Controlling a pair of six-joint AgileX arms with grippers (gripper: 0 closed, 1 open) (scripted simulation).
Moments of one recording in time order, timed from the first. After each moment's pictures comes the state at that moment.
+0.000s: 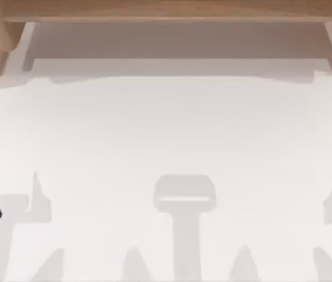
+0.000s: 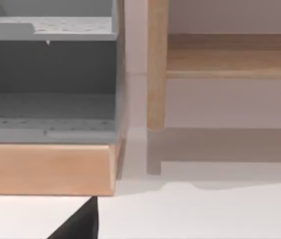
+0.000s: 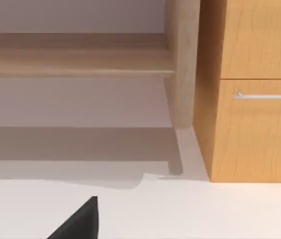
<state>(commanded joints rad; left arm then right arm) 0.00 0.00 0.00 0.00 0.00 0.00 0.00 0.00 0.00 0.00 0.00 0.00</state>
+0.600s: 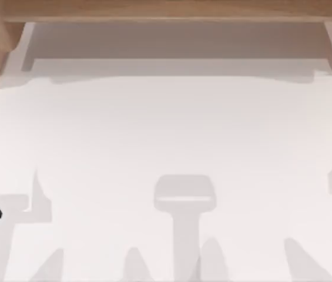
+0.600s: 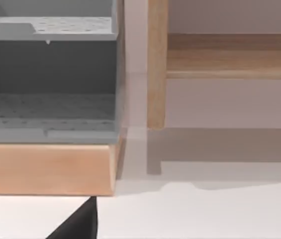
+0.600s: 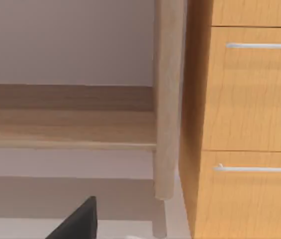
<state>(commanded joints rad) 0.00 0.00 0.00 0.00 0.00 0.00 -0.21 0.38 0.21 0.22 -0.21 0.00</state>
